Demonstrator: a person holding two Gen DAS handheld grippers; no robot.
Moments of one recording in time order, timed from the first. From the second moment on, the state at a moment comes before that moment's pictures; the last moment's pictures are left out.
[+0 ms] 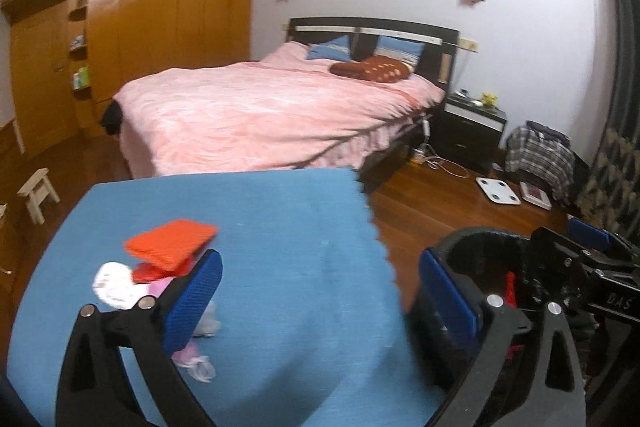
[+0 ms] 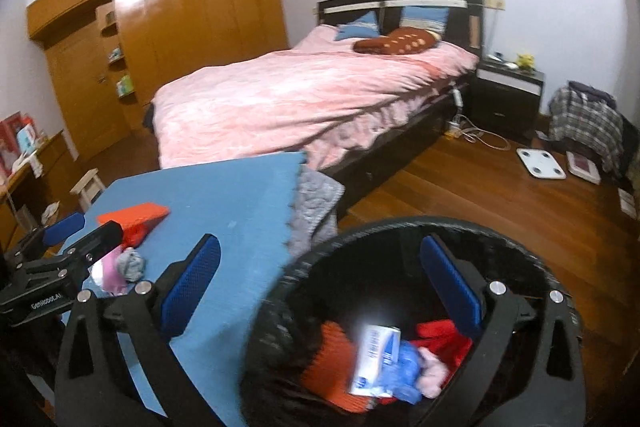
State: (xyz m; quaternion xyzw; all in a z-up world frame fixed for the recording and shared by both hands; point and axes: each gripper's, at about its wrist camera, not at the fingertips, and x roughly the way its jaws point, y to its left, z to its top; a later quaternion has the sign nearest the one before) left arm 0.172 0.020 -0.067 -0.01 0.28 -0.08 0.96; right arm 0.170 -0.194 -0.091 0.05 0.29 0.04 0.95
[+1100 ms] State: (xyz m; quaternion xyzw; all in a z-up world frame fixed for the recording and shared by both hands) left arm 0.193 0.224 -0.137 -0.04 0.33 0.11 0.94; right arm 0.253 -0.012 -0.139 0.00 0.33 0.15 0.93
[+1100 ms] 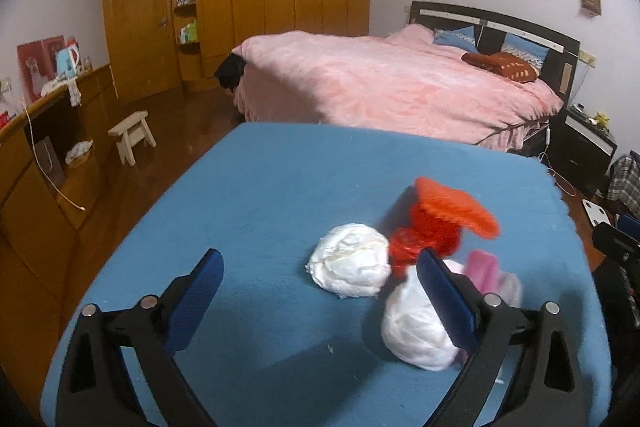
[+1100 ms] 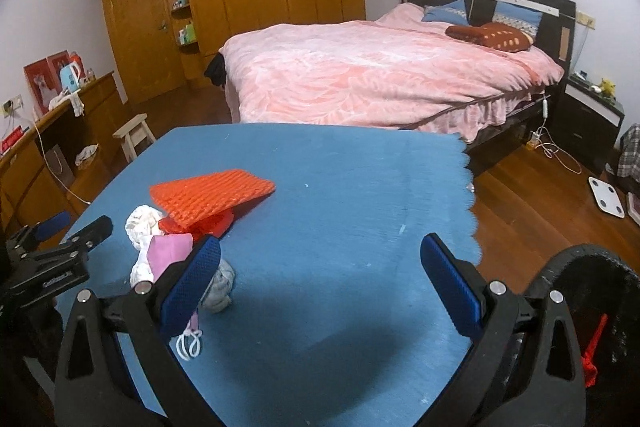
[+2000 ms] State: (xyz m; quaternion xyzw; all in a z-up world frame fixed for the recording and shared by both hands) left arm 0.239 0.240 -0.176 -0.11 0.40 0.01 0.91; right arm 0.282 0.024 -0.167 -0.02 0.36 0.17 0.92
